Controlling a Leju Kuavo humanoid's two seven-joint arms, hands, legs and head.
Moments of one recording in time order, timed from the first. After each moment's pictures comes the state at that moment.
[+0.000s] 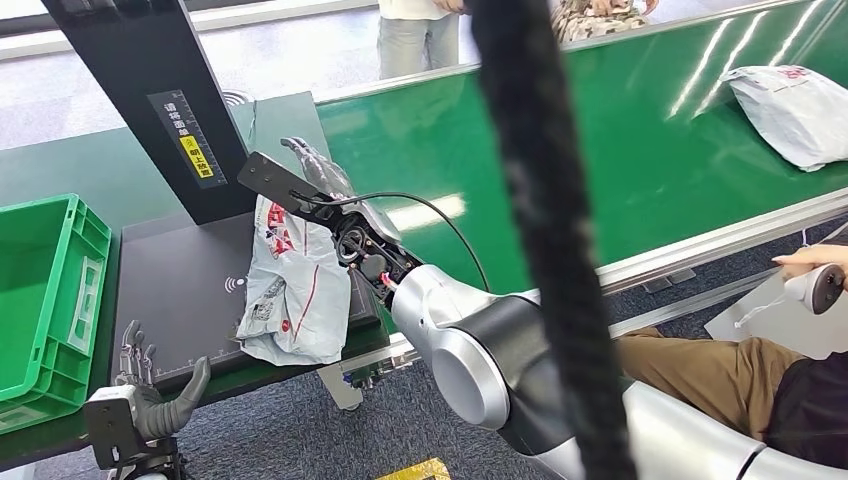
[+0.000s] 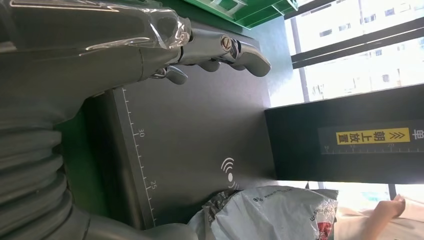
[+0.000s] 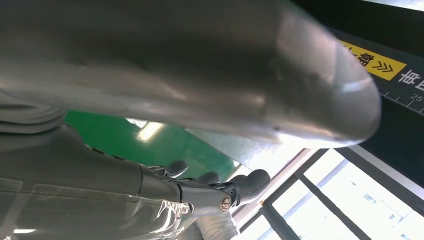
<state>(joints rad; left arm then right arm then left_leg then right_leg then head) -0.40 -0.12 -0.10 -0.80 -0.06 0.19 -0.70 -1.06 0.29 0.05 -0.33 0.78 -0.23 -0.20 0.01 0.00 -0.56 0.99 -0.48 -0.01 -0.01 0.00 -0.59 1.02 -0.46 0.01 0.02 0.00</state>
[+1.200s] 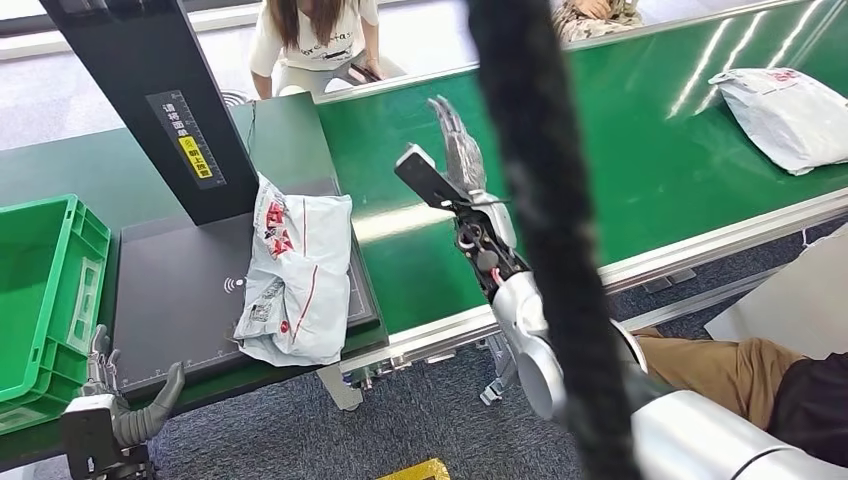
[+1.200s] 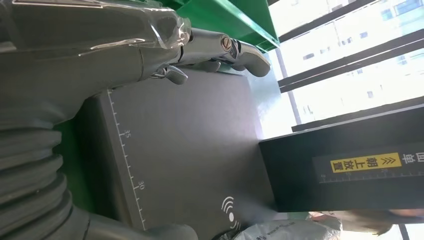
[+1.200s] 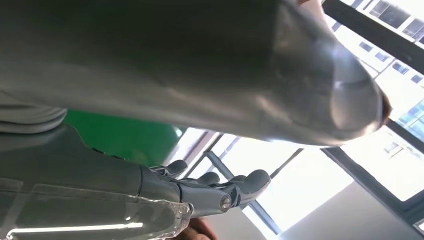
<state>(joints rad) -0.39 -0.04 -0.12 -0.86 -0.08 0.26 -0.70 -0.80 -0.05 0.04 -0.62 0.59 -0.44 -0.51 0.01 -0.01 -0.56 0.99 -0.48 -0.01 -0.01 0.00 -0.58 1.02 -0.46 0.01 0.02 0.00</state>
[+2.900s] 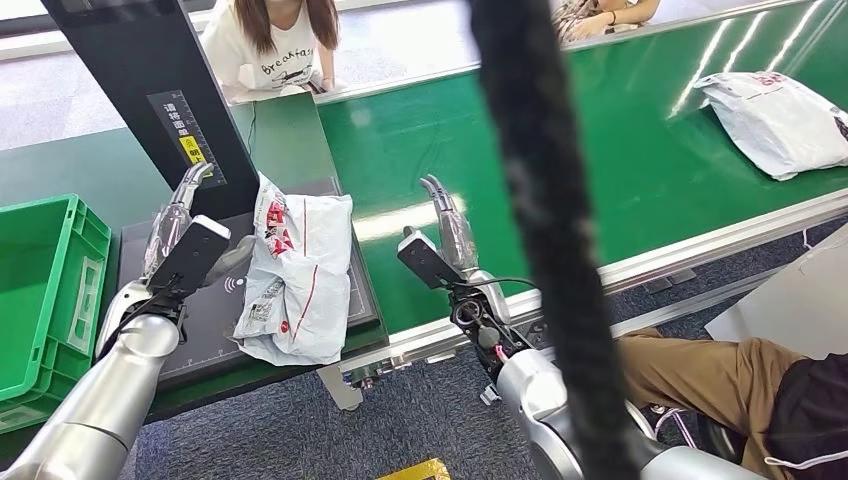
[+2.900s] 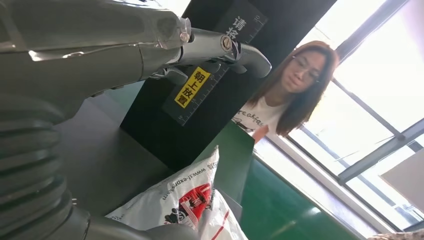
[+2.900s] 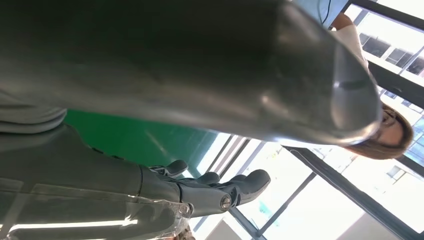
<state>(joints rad) -0.99 -0.20 -0.35 -0.47 -0.48 0.19 -0.47 -0.54 -0.01 0.18 -0.77 0.40 -0.47 -0.58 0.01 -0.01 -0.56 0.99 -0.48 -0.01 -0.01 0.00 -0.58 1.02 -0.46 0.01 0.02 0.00</state>
